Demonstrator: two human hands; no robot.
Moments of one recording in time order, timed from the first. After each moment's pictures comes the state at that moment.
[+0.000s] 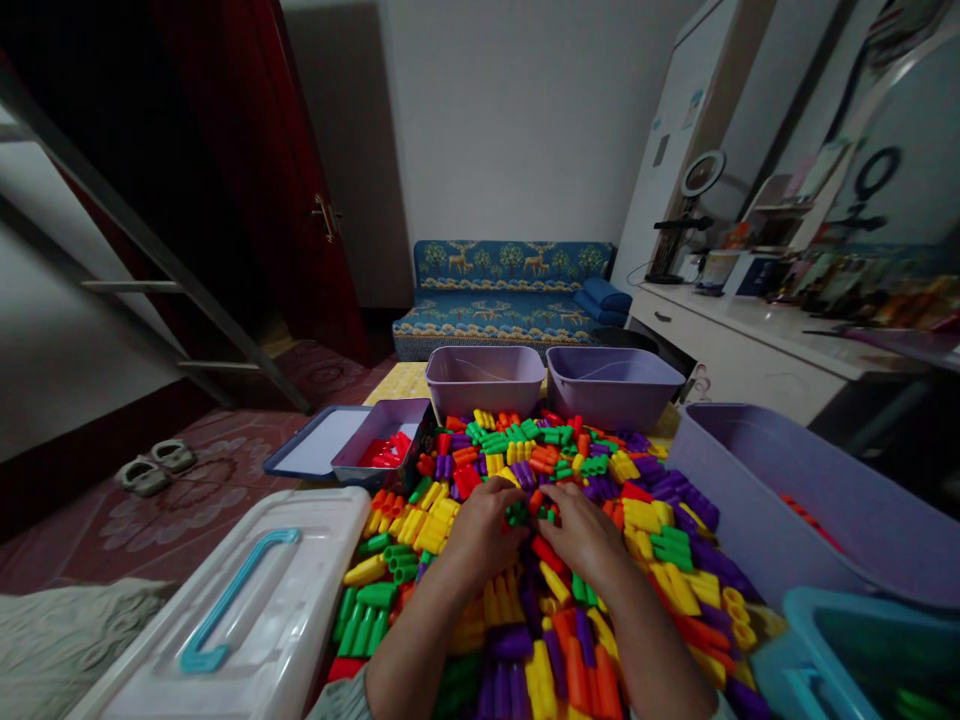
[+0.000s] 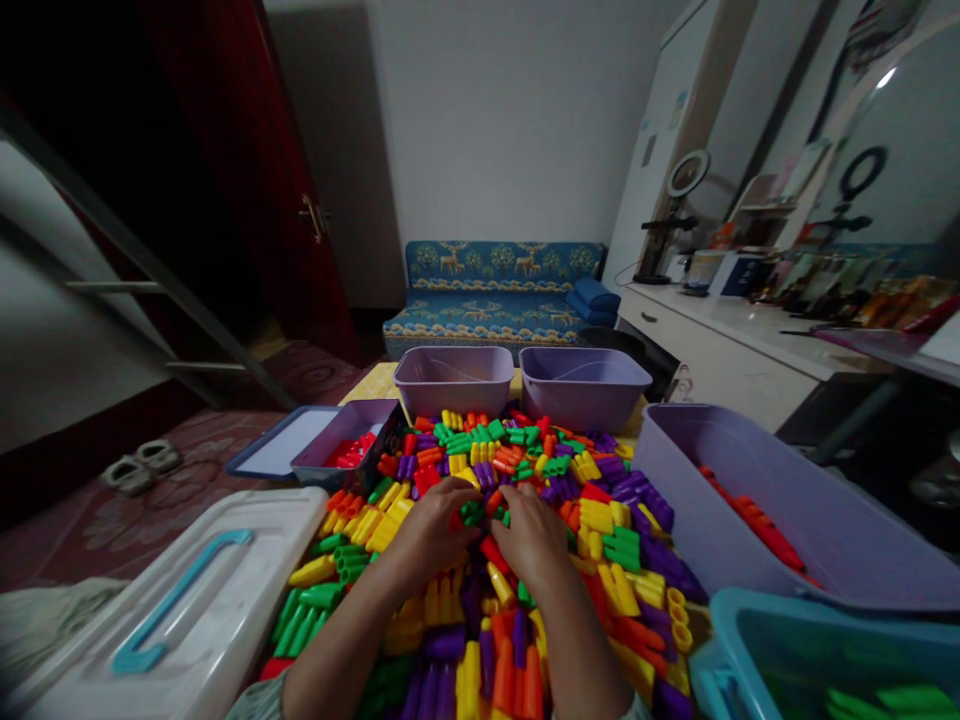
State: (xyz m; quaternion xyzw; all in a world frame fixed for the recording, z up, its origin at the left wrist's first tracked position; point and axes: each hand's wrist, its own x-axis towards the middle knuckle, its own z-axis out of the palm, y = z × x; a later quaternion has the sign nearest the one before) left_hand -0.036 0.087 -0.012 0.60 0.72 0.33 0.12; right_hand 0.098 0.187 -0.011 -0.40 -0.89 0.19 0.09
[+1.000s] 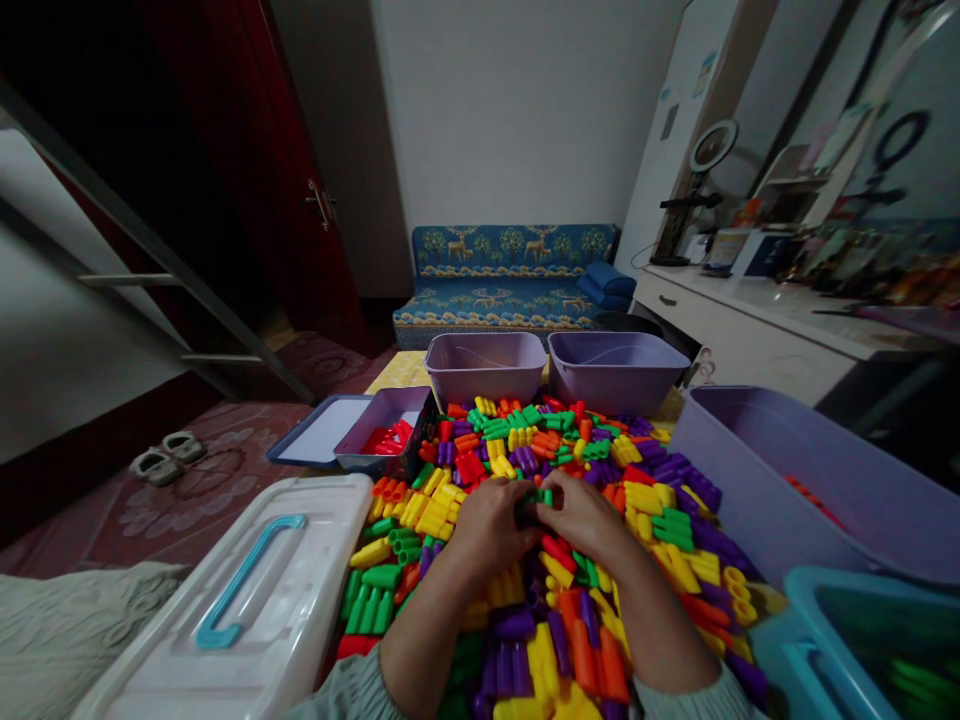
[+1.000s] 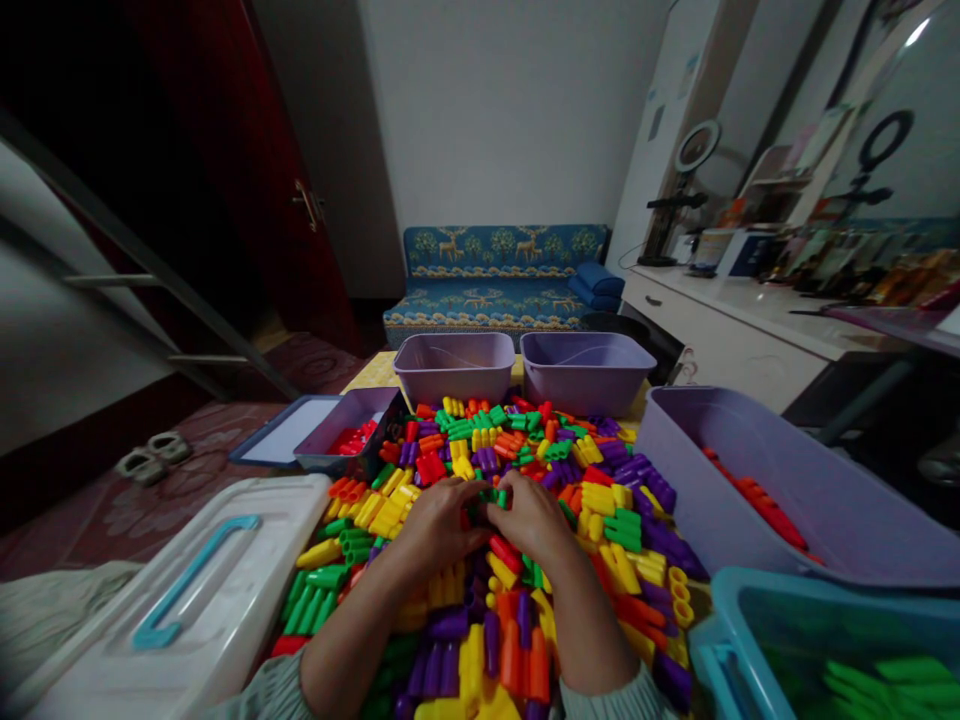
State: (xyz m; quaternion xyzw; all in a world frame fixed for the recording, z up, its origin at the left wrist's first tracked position) left_hand -0.026 0.082 -0.006 0.61 0.73 0.27 0.12; right_hand 0.098 0.193 -0.019 -0.39 -0.86 0.32 0.12
